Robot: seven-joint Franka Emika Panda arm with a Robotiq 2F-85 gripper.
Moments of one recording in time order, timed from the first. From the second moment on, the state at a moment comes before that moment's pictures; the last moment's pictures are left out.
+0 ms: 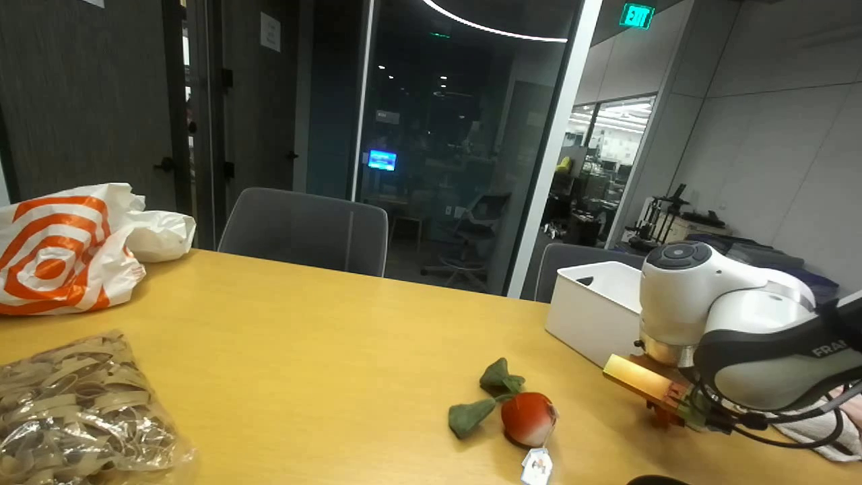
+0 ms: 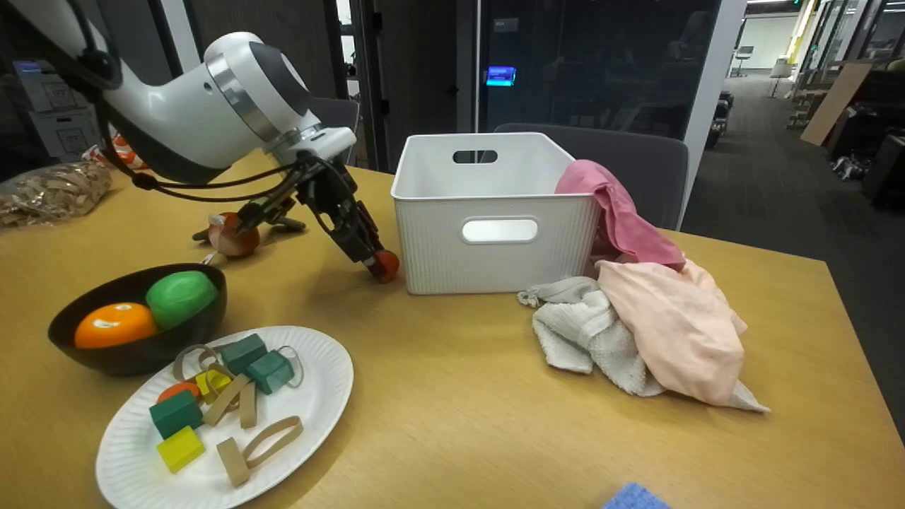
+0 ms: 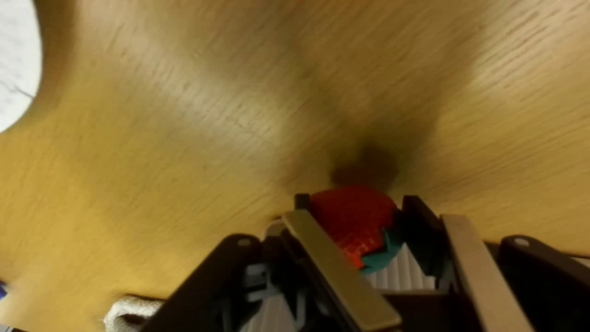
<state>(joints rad) 0.16 0.22 -0.04 -2.27 -0.83 2.45 1.75</state>
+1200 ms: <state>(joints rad) 0.43 -0.47 -0.31 -2.77 -0.26 2.51 0.59</state>
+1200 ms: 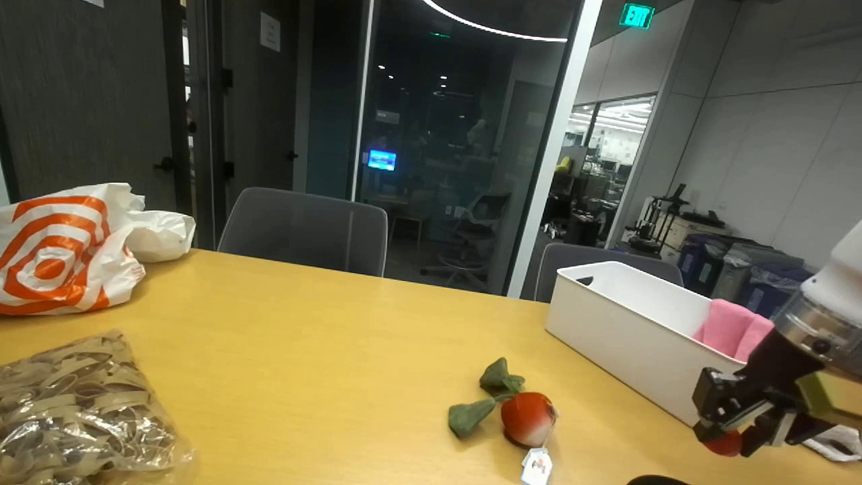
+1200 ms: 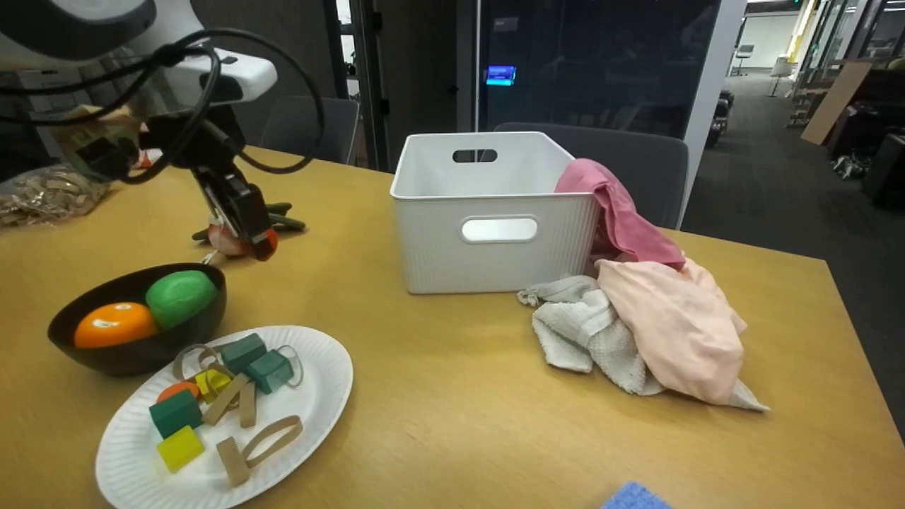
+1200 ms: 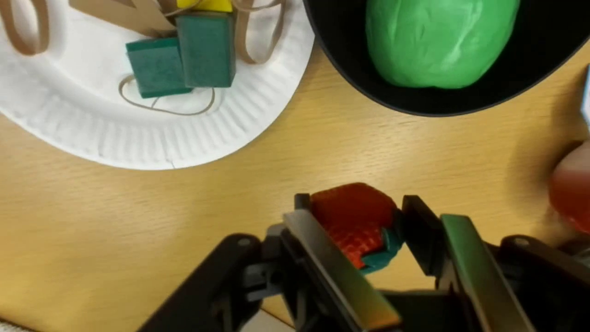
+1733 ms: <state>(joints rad) 0.55 -0.63 -0.43 -2.76 -0.20 2.12 0.18</state>
